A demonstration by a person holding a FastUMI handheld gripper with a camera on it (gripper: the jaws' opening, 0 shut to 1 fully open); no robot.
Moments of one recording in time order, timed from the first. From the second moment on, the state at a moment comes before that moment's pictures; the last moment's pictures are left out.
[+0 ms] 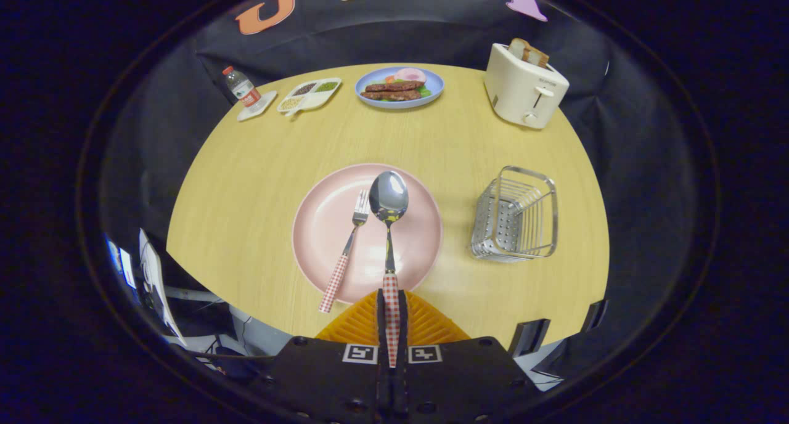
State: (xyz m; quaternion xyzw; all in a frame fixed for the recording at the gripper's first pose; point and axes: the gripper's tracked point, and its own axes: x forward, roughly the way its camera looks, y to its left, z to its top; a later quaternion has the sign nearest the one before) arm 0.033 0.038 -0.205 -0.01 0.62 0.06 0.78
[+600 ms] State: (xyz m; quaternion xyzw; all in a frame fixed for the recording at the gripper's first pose) arm 0.026 -0.063 -0.173 0.08 0.69 0.00 0.72
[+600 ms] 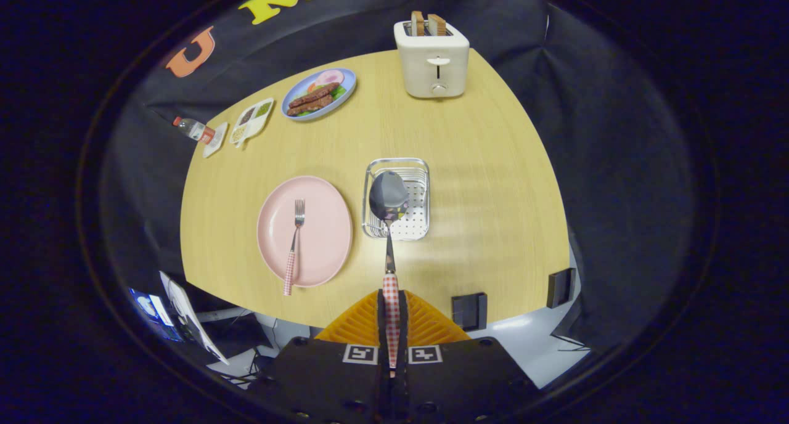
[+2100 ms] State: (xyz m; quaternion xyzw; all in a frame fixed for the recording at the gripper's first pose) arm 0.074 -0.072 -0.203 -0.06 0.84 -0.01 0.54
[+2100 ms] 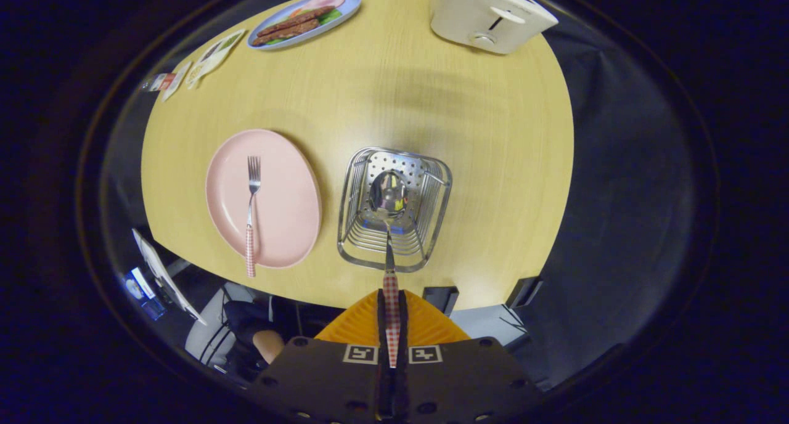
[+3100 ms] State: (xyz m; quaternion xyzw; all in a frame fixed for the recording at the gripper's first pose) arm 0.086 -0.005 -0.161 0.00 0.74 0.03 0.67
